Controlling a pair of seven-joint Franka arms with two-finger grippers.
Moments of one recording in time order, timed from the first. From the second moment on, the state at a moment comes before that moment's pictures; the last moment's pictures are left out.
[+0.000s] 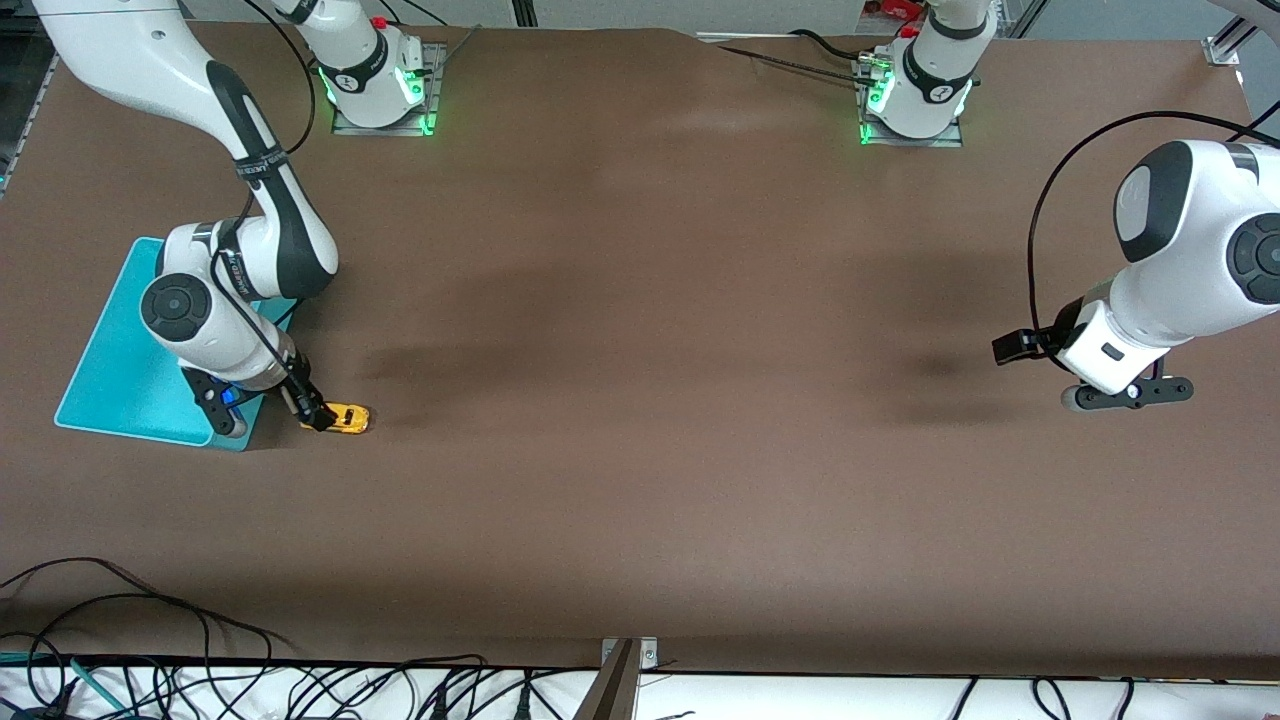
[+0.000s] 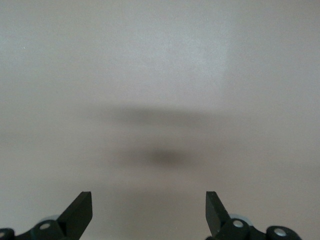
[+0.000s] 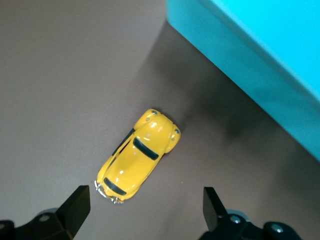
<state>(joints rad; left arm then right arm) 0.39 0.25 -0.44 -1.80 0.14 1.92 -0.21 0.01 0.47 0.06 -1.95 -0.16 2.43 1.26</state>
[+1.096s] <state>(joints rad) 0.39 0.25 -0.44 -1.80 0.14 1.92 -0.21 0.00 0.56 0.06 -1.92 -0.16 2.53 1.58</state>
